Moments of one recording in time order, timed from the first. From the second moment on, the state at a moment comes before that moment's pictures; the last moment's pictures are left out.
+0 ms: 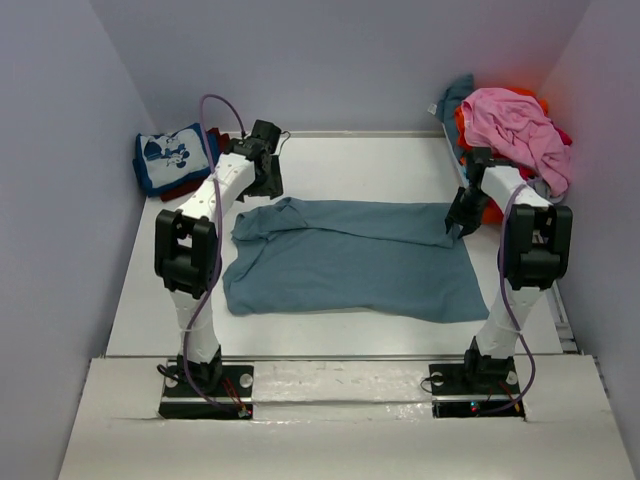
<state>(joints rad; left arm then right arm) -0.32 1.97 1.76 -0.92 -0.32 -0.41 -0.07 1.97 1.52 -0.96 0.03 0.46</state>
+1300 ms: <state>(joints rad) -0.32 1.97 1.77 -0.92 -0.32 -0.41 0.00 1.94 1.37 -0.79 0.07 0.51</state>
